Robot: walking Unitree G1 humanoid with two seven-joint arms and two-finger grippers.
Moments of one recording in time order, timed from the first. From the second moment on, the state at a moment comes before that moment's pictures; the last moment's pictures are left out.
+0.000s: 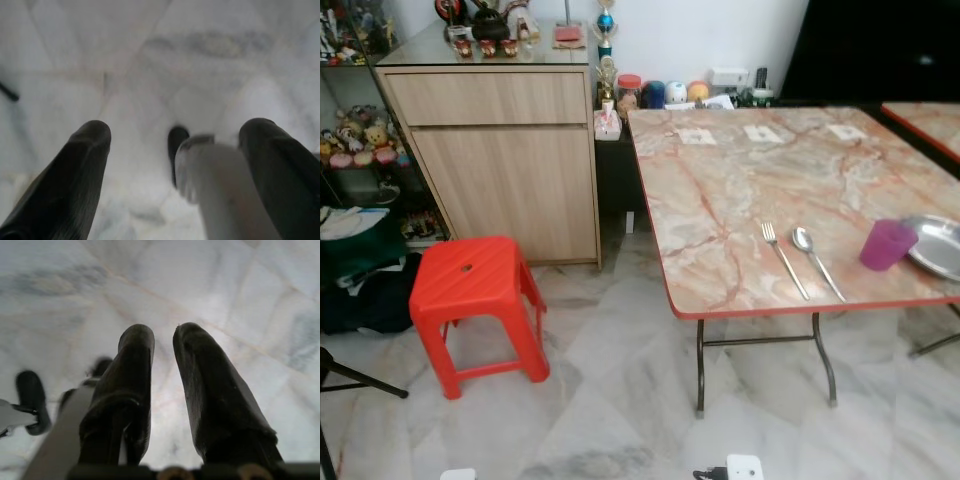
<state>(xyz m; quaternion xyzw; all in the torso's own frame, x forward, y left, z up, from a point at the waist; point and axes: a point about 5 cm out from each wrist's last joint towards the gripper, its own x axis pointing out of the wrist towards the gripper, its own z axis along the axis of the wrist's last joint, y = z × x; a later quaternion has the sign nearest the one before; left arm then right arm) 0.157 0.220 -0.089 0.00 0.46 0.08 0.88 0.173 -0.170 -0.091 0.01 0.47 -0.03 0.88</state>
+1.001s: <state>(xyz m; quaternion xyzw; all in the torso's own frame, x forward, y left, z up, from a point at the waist) 0.154 0.220 -0.090 0.00 0.47 0.08 0.88 0.170 -0.164 -0.092 0.01 0.47 -0.03 0.88</state>
